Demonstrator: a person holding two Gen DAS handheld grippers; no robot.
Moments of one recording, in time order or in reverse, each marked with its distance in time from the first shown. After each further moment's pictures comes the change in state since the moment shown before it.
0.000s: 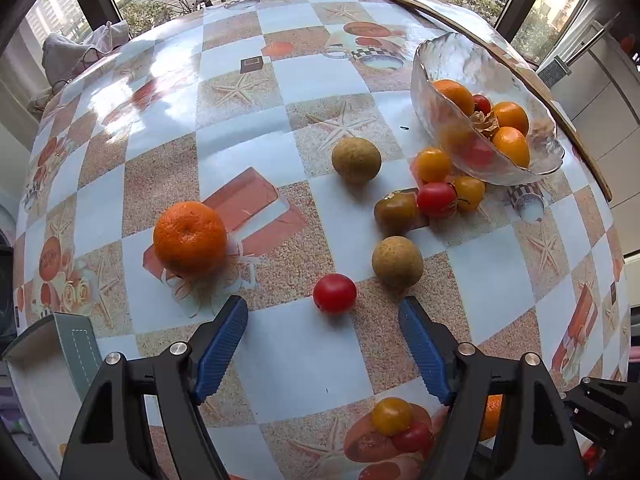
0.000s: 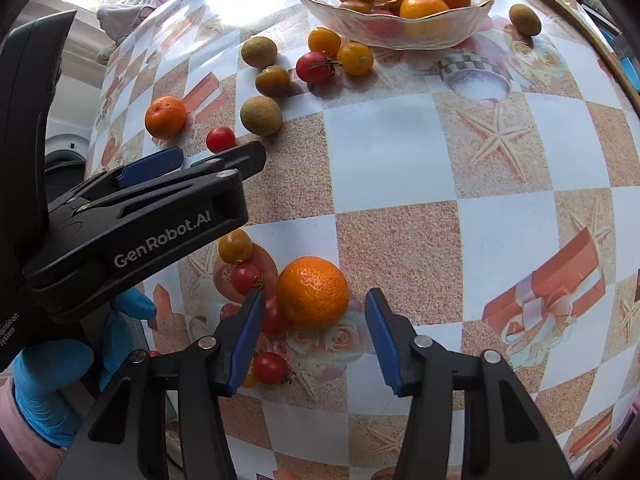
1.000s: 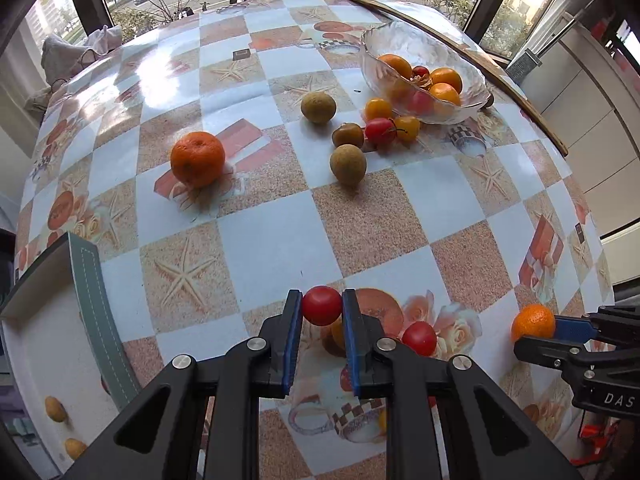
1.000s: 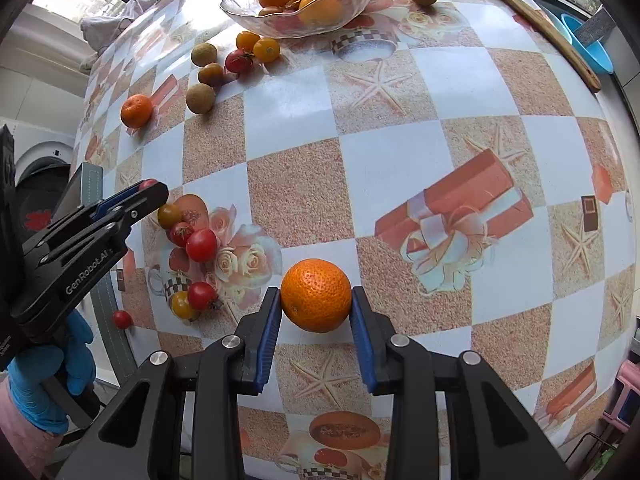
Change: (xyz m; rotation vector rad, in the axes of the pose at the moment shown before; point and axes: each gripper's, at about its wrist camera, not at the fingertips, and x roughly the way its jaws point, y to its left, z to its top) left arm -0.044 -0.009 -0.068 0.037 -0.028 -0.071; right arm -0.039 -0.054 -0.056 0.053 -0.023 -0.062
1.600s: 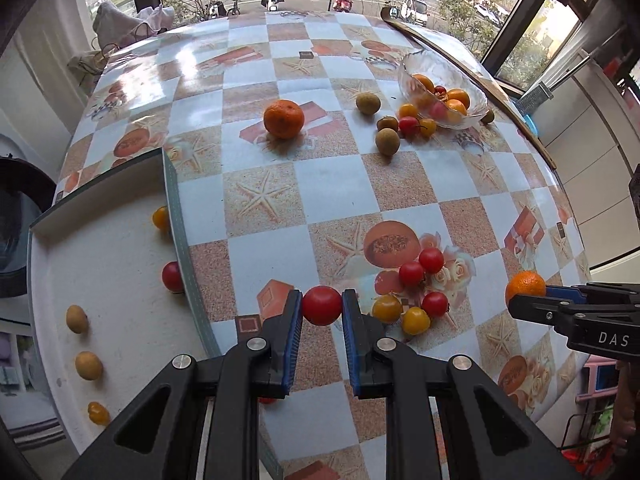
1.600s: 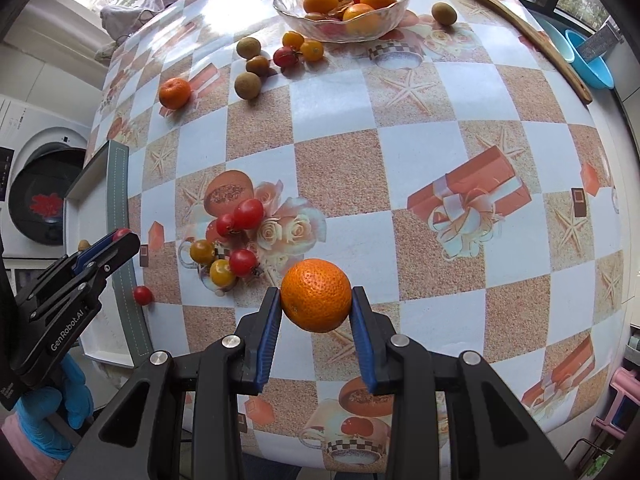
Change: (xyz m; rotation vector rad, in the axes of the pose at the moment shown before) left arm -0.064 0.041 -0.062 -0.129 -0.046 0.002; right arm -0.022 0.036 -0.018 -0.051 -0.025 -0.011
